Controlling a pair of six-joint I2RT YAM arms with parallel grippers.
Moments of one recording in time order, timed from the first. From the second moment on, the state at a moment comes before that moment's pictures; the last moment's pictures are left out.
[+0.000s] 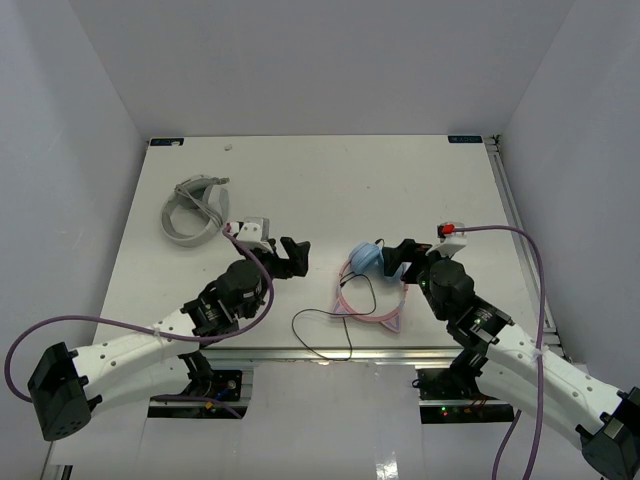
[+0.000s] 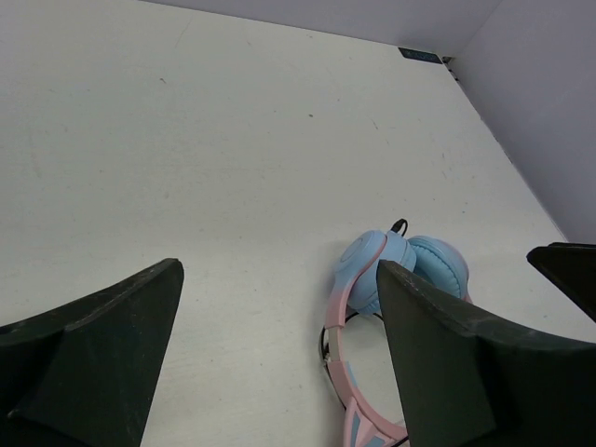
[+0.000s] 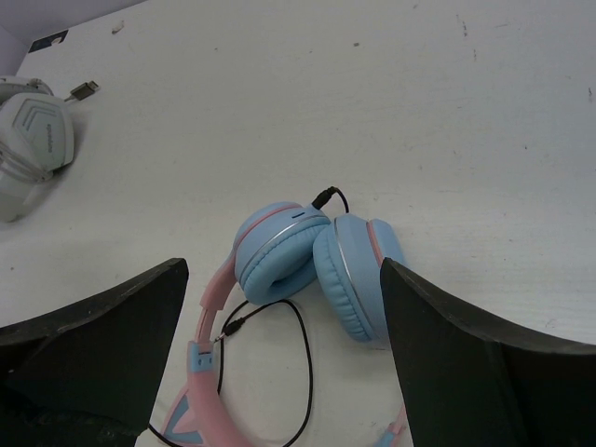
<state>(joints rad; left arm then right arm) -0.97 0.88 0.52 0.26 -0.62 -0.40 0.78 0.66 0.41 0.01 0.48 0.52</state>
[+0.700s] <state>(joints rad) -0.97 0.97 0.56 0.24 -0.52 -0.41 0.78 0.67 0.42 -0.03 0.54 0.54</state>
